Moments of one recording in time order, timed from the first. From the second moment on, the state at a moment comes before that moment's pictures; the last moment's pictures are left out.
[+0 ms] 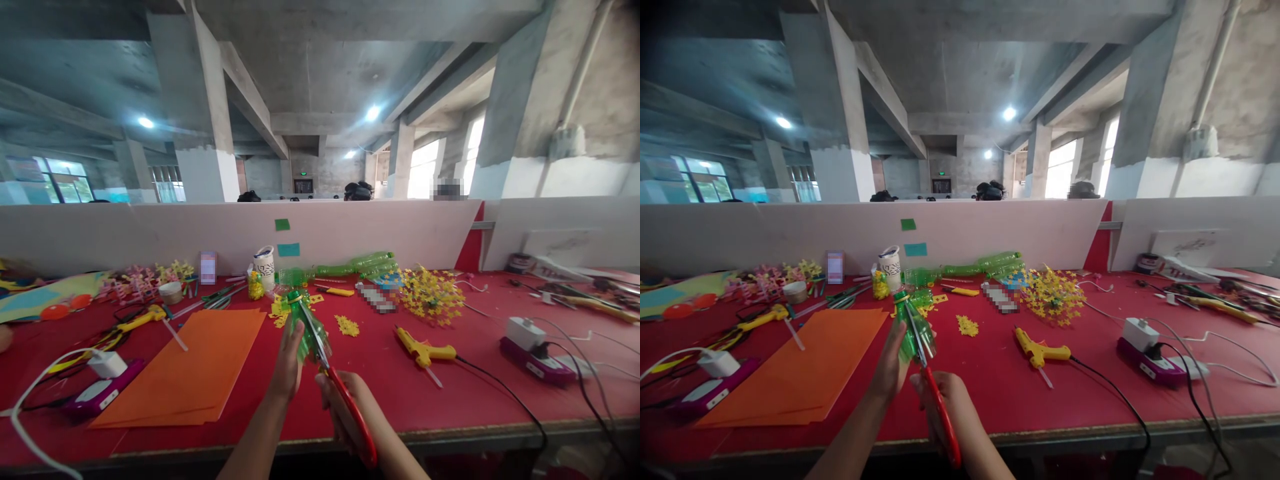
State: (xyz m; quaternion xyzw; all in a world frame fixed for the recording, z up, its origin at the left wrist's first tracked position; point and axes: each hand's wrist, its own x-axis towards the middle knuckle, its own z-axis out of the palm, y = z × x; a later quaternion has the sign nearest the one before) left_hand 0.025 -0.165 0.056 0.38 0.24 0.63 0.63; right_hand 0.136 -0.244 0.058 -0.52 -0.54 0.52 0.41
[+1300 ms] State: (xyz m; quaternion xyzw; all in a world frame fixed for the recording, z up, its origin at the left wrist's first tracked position) left_hand 0.008 -0.159 0.094 0.27 0.21 0.60 0.72; right_hand 0.159 -0.278 0.054 -0.52 -0.57 0.52 0.37
